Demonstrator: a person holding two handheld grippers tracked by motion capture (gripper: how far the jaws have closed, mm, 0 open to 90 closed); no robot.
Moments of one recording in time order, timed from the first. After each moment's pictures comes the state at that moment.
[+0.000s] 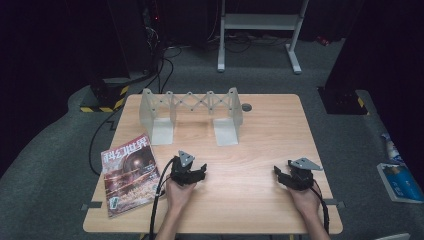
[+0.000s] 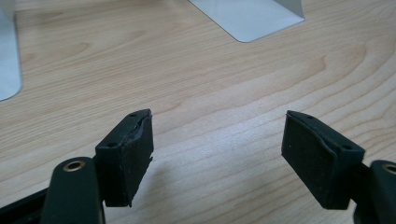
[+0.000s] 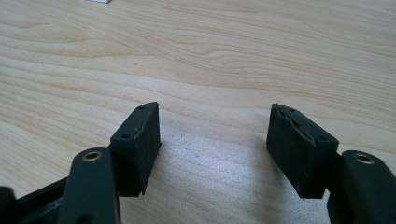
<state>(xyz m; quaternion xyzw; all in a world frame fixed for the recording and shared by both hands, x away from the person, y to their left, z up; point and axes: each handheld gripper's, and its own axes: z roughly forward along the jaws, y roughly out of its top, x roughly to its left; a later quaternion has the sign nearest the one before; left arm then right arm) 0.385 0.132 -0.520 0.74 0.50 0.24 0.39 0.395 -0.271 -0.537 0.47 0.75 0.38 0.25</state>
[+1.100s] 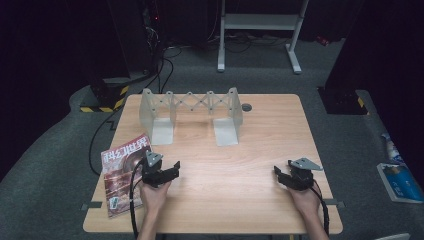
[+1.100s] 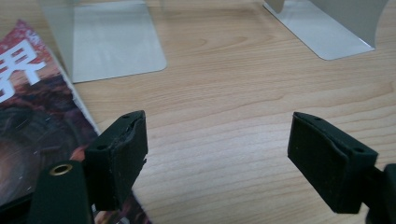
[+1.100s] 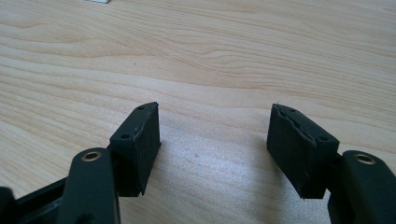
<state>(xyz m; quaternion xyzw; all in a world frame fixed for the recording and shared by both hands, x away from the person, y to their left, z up) 0.364 0.209 -0.501 0.68 0.57 0.26 0.38 0.395 -0.271 -0.537 0.47 0.75 0.38 0.25</state>
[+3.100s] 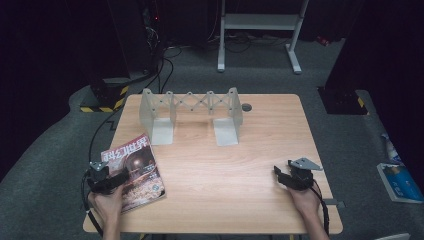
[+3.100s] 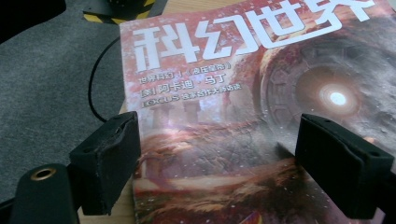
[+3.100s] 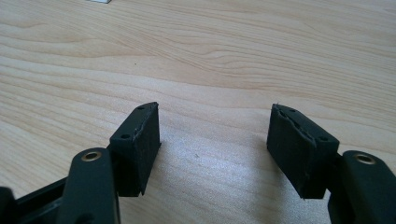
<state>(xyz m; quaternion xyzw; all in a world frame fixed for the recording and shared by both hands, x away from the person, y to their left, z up) 0.340 0.353 -0.524 0.57 0.71 0.31 0.27 0.396 -0.271 -0.537 0.47 0.75 0.38 0.25</state>
